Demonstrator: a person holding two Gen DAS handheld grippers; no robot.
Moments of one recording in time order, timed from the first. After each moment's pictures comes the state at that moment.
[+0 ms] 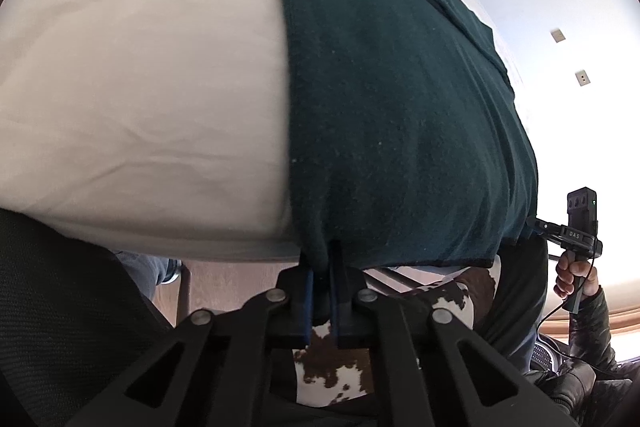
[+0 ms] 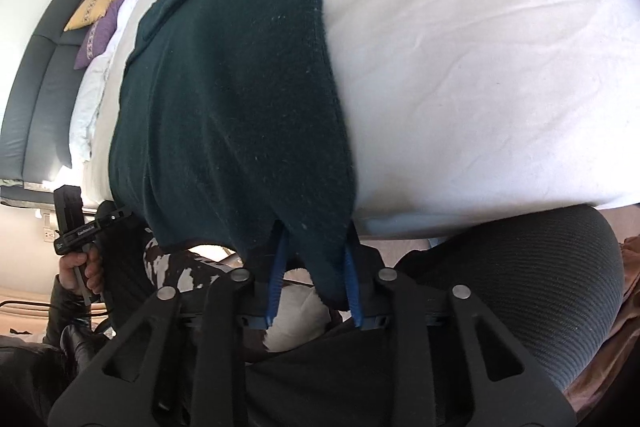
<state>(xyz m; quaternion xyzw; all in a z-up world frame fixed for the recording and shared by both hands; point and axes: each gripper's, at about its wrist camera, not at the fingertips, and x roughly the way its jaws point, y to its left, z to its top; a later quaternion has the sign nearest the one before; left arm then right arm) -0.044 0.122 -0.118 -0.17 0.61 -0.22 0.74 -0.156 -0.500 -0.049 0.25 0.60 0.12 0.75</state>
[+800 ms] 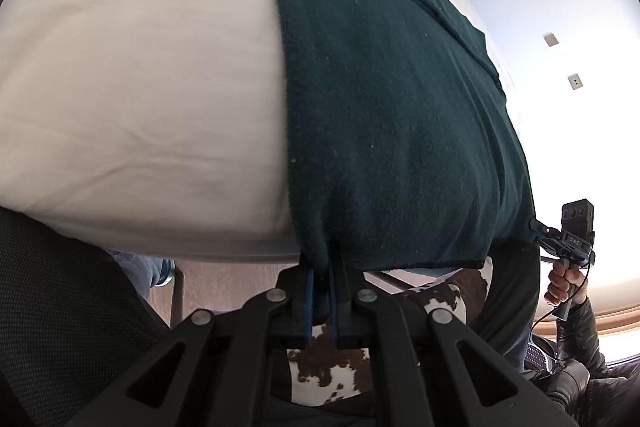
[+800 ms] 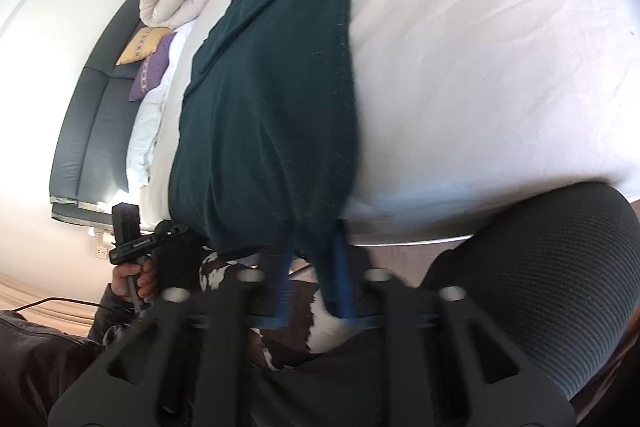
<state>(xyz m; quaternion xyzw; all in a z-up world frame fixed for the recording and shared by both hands) -0.045 0.127 -0.114 -0.18 0.60 -0.23 0.75 -0.179 -0.521 -0.047 0.32 0.54 0.17 0.76</state>
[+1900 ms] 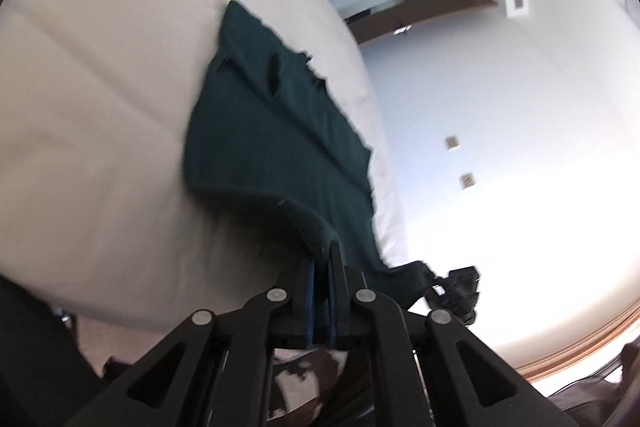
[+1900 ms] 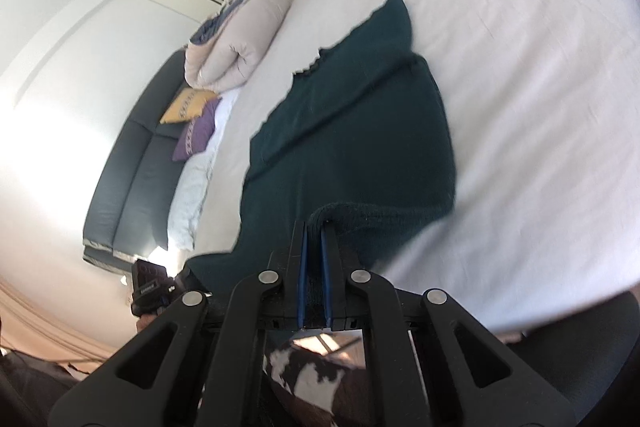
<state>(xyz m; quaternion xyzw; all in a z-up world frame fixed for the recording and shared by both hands) -0.013 0.173 -0.030 -0.41 0.44 -0.32 0.73 -0.118 -0.515 0.033 0.38 0.39 0.19 0.81</state>
